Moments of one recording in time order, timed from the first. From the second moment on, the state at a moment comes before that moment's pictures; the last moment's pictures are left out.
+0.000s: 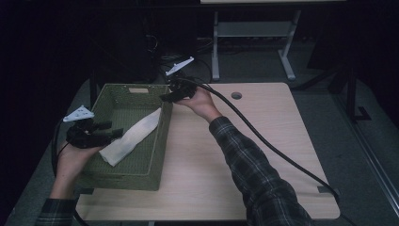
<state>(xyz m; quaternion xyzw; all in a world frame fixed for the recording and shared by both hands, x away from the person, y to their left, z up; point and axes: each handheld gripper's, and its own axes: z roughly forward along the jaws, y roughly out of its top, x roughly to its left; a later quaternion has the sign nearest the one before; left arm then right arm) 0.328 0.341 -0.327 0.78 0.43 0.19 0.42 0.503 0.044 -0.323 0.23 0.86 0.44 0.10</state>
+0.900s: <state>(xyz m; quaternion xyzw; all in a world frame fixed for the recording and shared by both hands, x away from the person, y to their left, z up) 0.352 0.210 -0.316 0.81 0.36 0.17 0.43 0.455 -0.098 -0.326 0.27 0.84 0.45 0.13</state>
